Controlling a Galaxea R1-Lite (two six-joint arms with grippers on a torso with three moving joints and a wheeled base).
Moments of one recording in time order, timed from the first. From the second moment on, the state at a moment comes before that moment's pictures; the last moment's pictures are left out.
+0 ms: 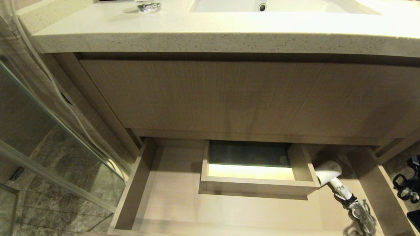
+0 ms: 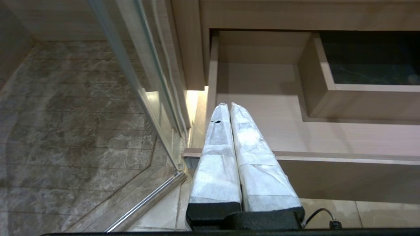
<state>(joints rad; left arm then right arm) 0.00 0.00 0.00 0.00 0.00 0.00 -0.51 1.94 -0.78 0.15 -0.51 -0.43</state>
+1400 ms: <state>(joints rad) 0.00 0.00 0.00 0.00 0.00 0.00 -0.50 2.04 -0.62 0.21 -0.55 -0.47</state>
